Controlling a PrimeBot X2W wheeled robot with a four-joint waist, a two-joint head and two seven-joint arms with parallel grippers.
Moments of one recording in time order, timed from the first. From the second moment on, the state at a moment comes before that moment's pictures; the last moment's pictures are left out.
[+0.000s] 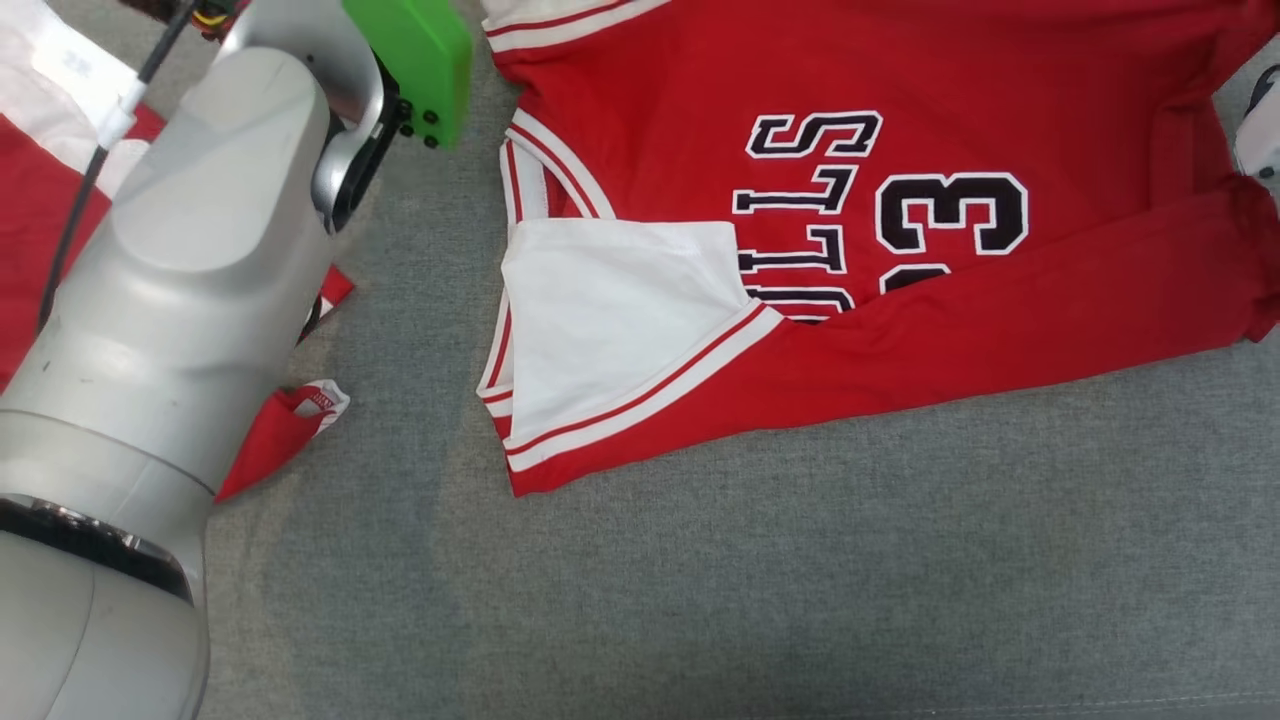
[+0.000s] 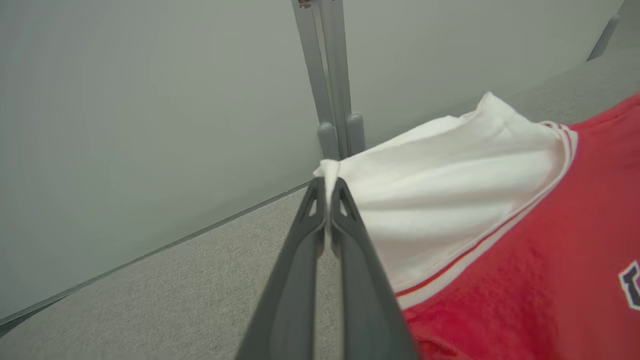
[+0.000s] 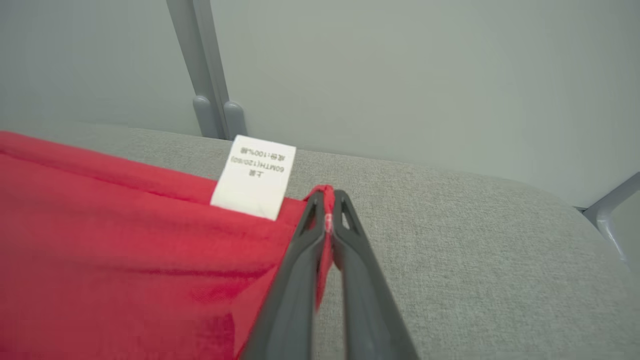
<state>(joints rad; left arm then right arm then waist) -1.30 0.20 -0.83 0.89 -0.64 -0.06 -0.08 -1.14 -0.62 0.71 0.98 0.79 0.13 -0.26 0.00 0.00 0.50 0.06</state>
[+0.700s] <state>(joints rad) -0.81 0.43 -0.94 0.42 -0.82 -0.11 0.17 -0.73 -0.72 0.74 0.77 0.94 0.13 -0.23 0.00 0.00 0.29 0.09</state>
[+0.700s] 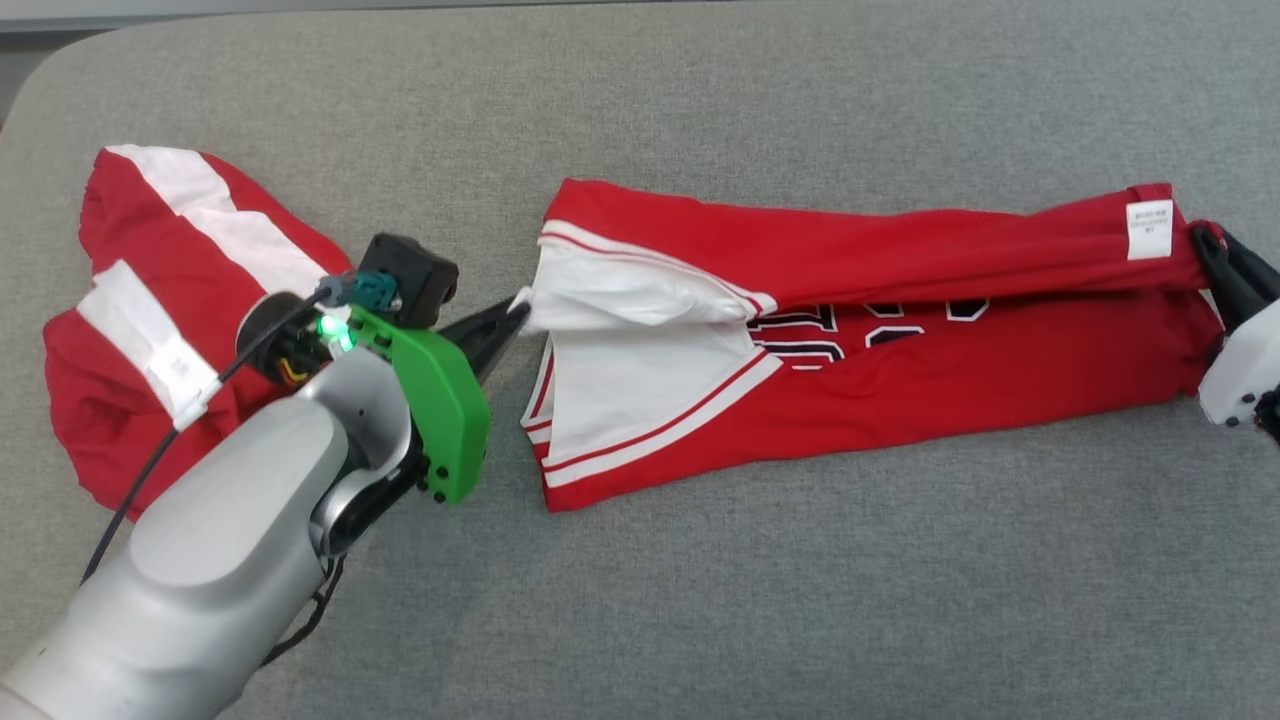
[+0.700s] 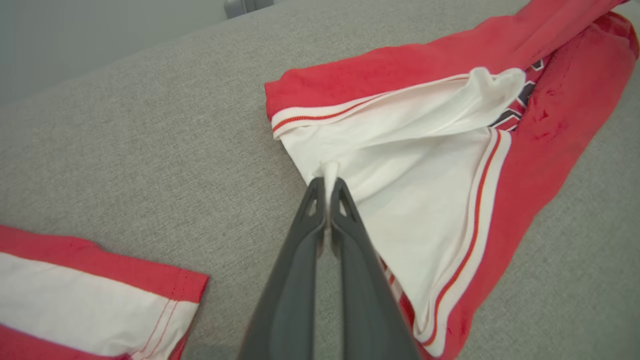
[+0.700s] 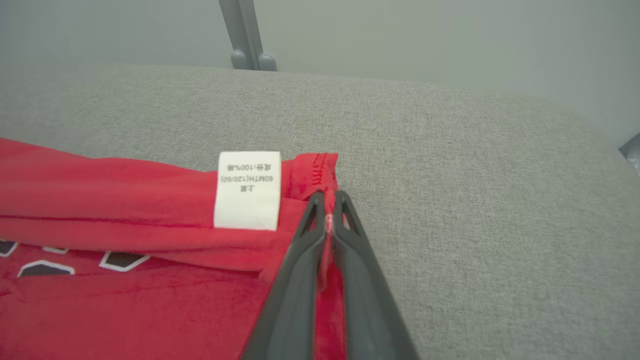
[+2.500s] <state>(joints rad) -0.26 0.21 -0.38 0.14 -0.57 0.16 -0.26 -0.36 -0.47 0.20 0.33 0.59 0.13 -0.26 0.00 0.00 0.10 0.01</state>
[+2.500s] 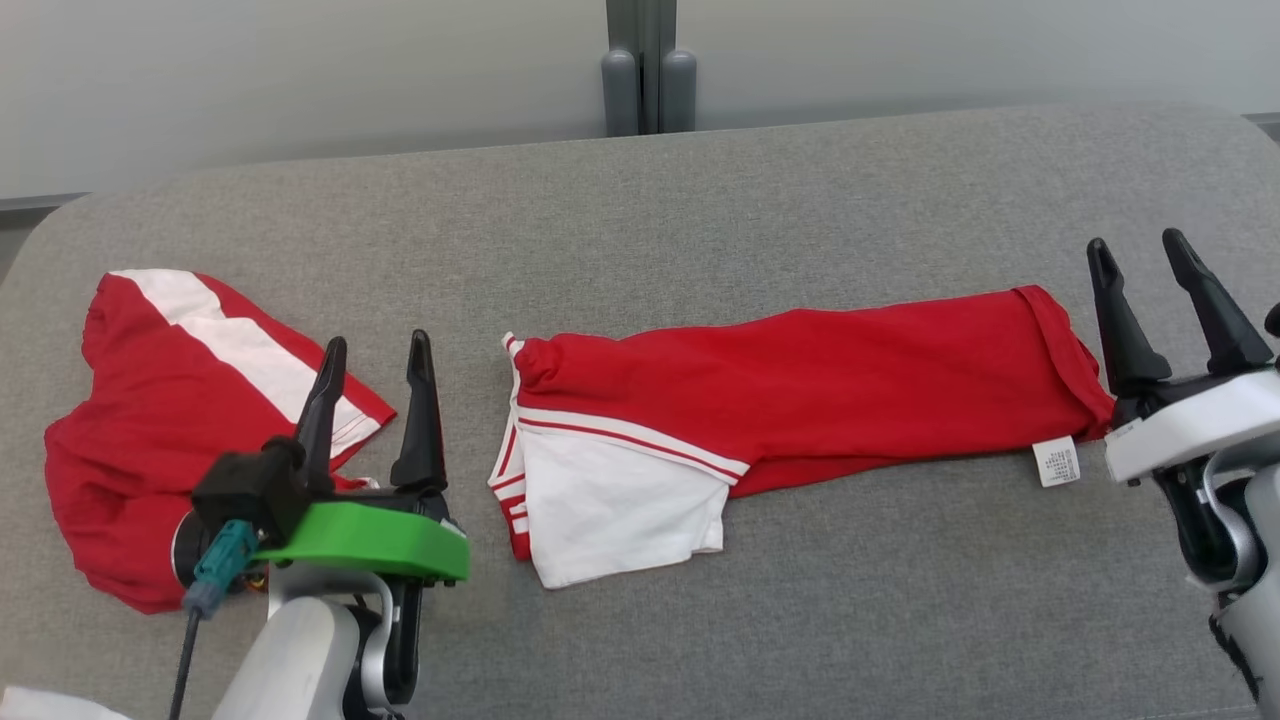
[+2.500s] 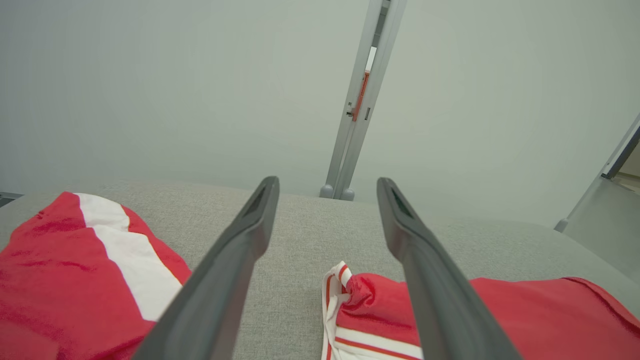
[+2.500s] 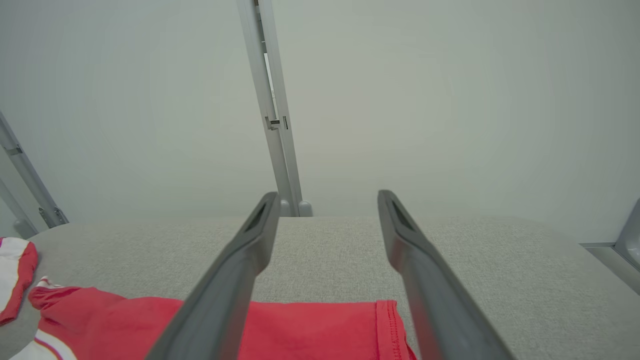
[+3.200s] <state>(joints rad) -0.16 0.05 -0.24 0.15 -0.27 0.02 -0.26 -0.29 -0.28 -0.06 0.44 0.34 0.13 -0.26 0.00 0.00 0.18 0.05</state>
